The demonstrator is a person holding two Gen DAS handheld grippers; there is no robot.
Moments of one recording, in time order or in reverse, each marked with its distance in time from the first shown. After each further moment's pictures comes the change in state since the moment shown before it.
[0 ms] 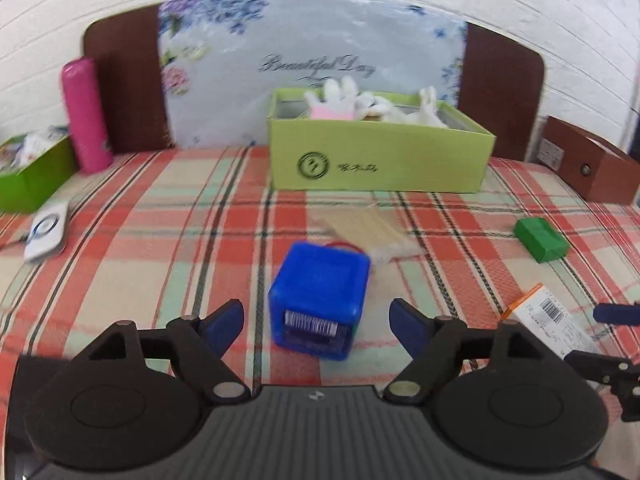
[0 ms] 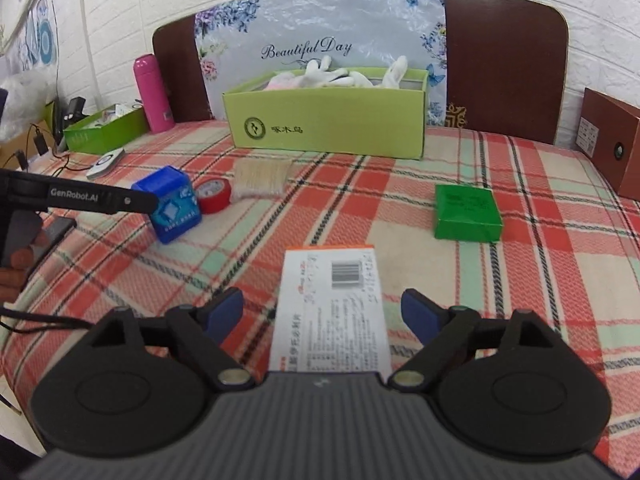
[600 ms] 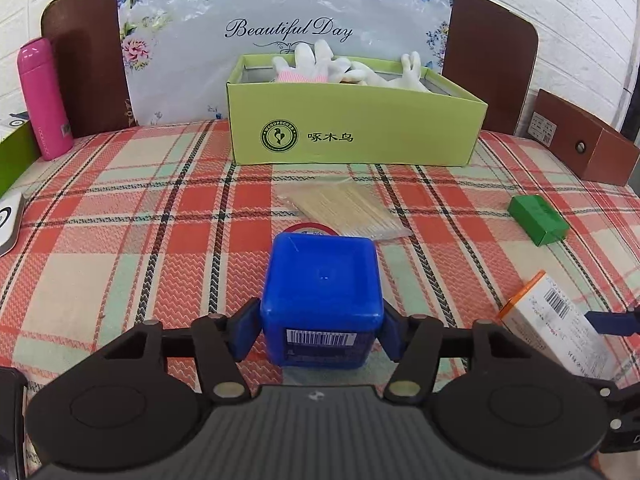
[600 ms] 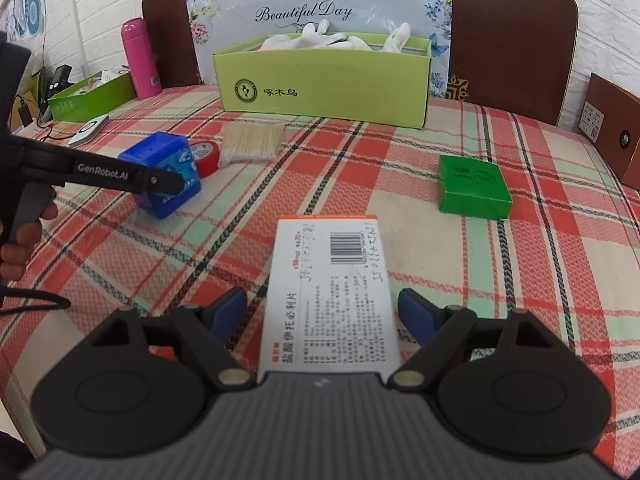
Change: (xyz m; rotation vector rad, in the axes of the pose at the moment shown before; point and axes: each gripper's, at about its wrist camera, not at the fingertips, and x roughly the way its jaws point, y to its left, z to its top) left arm 0.035 -0.015 -0.001 -0.002 0.082 -0.046; right arm 0.022 0.008 -0.006 -0.019 0.099 -0.055
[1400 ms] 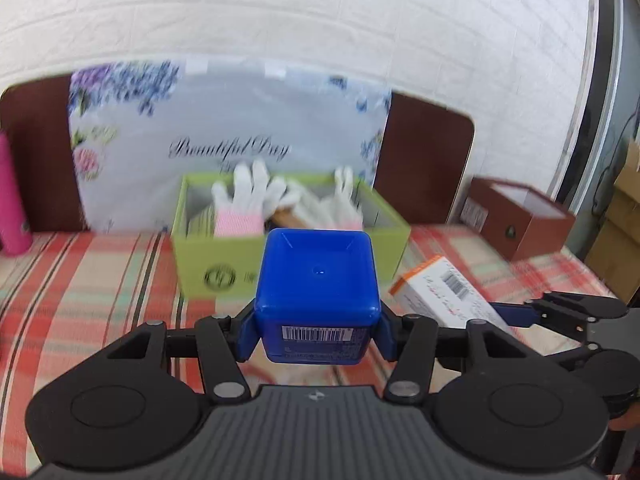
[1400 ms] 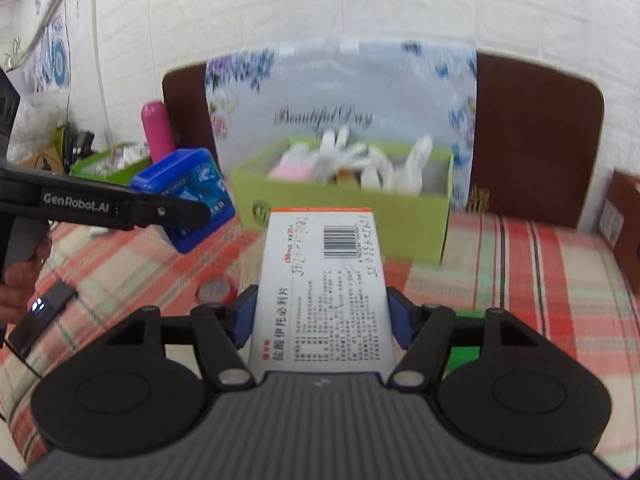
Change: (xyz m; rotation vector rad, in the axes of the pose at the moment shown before) left arm -0.050 -0.016 0.094 0.021 -0.195 -0.189; right arm -0.015 -0.005 0.104 -0.039 -0.224 0.074
